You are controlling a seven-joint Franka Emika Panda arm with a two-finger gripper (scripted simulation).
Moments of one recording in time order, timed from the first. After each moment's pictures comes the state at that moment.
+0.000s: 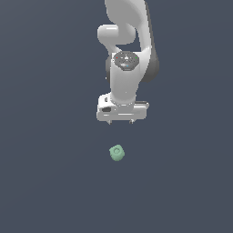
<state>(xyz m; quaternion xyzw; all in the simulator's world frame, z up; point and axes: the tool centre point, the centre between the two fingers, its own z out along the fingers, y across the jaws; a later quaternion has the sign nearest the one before) -0.009 0.019 0.174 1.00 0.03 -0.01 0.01</state>
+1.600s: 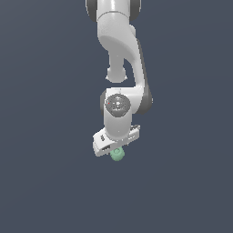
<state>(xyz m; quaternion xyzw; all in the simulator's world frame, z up) 0.078 0.003 0.093 0.97 0.23 0.00 0.00</state>
